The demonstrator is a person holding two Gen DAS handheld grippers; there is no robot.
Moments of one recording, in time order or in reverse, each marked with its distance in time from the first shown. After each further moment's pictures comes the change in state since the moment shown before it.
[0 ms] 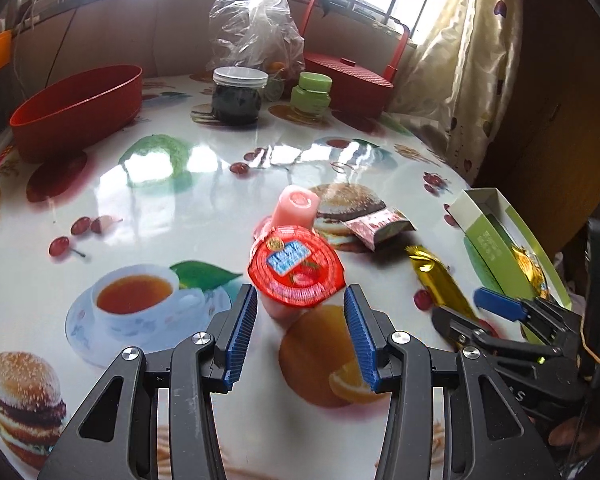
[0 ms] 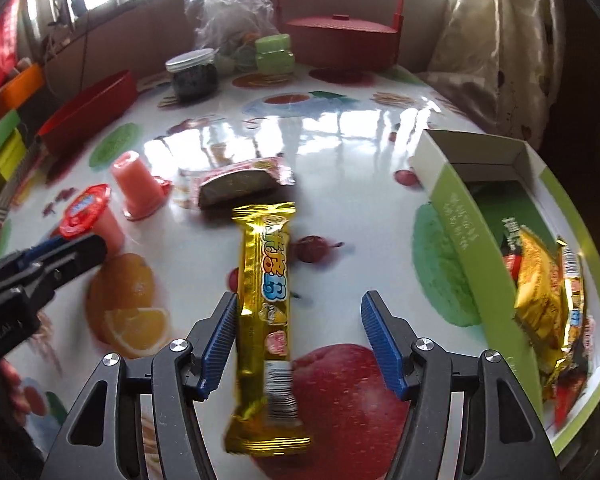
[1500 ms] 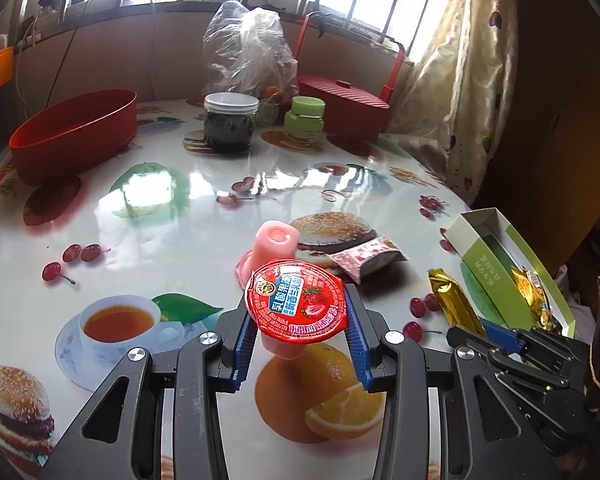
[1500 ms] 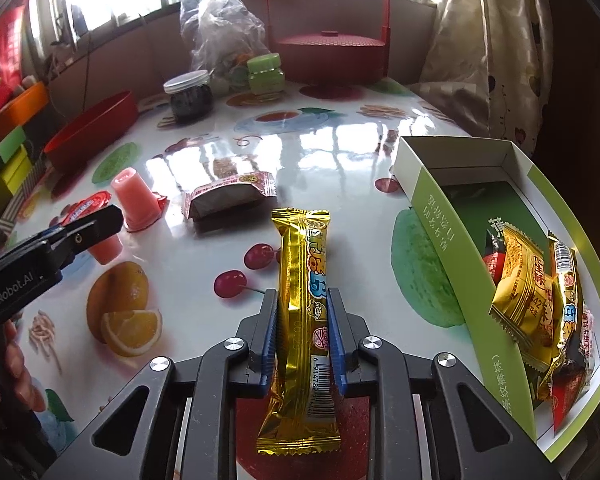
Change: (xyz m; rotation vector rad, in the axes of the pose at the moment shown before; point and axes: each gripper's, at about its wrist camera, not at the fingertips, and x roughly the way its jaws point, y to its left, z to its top) left arm -0.001 -0.016 0.007 0.014 -0.085 0.011; right arm -0.011 -0.016 -0.007 0.031 -0.073 0.043
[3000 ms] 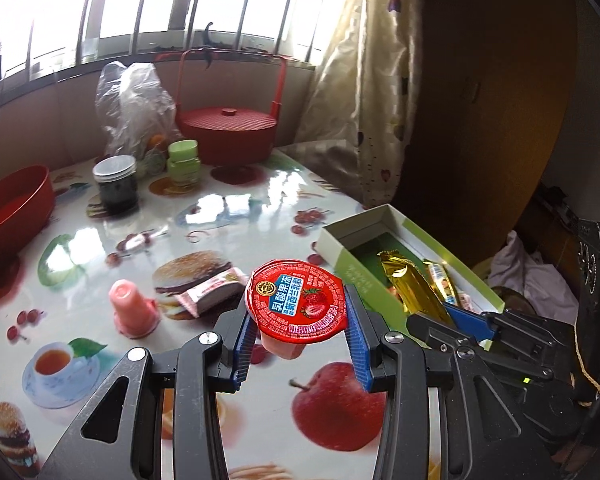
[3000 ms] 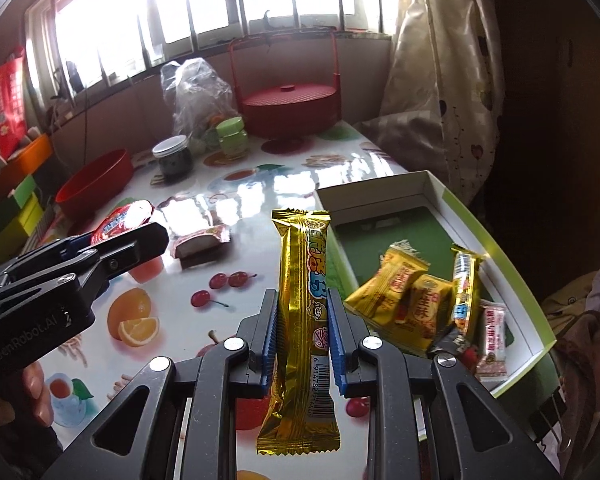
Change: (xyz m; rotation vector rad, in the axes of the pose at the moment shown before) left arm -0.032 -0.113 0.018 0.188 -0.026 -0.167; right arm -0.080 -0.051 -0.009 0.078 -0.134 -0.020
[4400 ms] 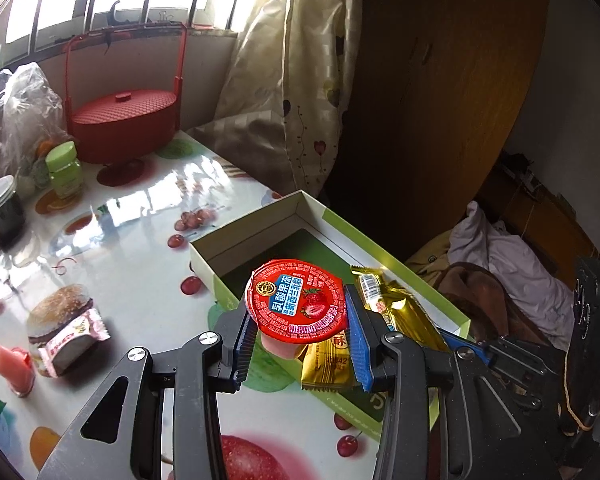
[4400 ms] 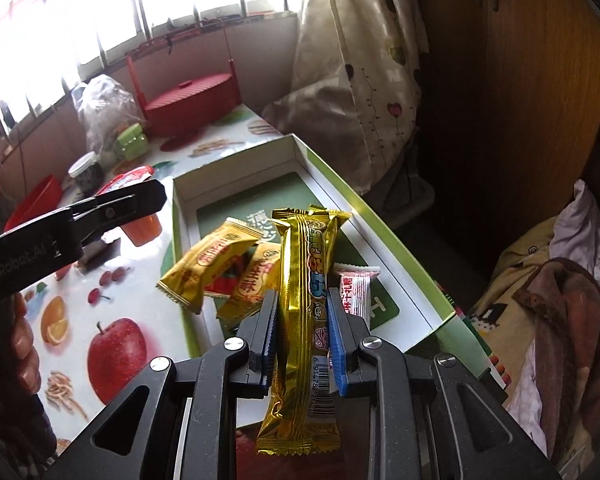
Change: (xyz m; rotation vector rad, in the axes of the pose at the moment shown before) left arm 0.088 -0.081 0.028 0.087 0.113 -0.177; right arm -0.001 -0.107 -0.019 0.164 0.055 -0.142
